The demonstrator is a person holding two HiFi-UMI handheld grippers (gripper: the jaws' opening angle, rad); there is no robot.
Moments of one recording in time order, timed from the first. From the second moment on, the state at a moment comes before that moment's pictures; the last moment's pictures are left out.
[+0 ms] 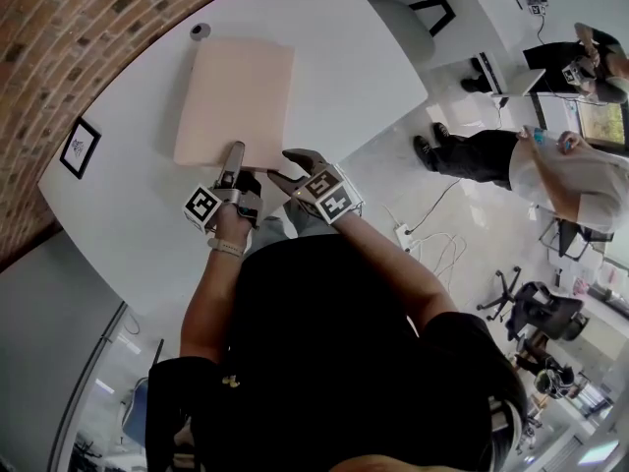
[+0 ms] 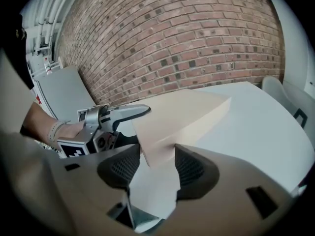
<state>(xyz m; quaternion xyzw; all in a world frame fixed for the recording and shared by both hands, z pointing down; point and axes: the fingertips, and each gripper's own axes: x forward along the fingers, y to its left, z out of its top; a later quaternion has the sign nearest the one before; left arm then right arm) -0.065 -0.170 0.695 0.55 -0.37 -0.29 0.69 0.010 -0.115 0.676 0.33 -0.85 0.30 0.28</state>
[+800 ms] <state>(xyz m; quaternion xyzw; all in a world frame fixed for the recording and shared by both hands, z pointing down) -0.095 -0.119 0.678 0.55 -0.35 -0.31 0.69 -0.002 -0.140 0.704 0.33 -0.85 0.30 0.29</state>
